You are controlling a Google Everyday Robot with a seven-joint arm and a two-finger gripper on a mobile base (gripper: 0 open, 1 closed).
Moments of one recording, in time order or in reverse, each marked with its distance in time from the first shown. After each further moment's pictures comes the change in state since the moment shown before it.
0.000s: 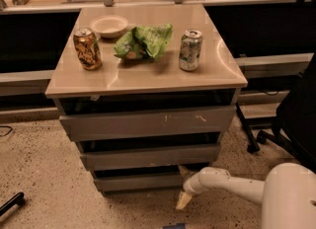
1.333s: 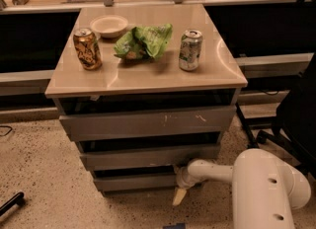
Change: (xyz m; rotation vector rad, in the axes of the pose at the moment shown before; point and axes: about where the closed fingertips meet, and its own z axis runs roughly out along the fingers) arm -0.001 -0.017 0.041 -0.102 0.092 -0.028
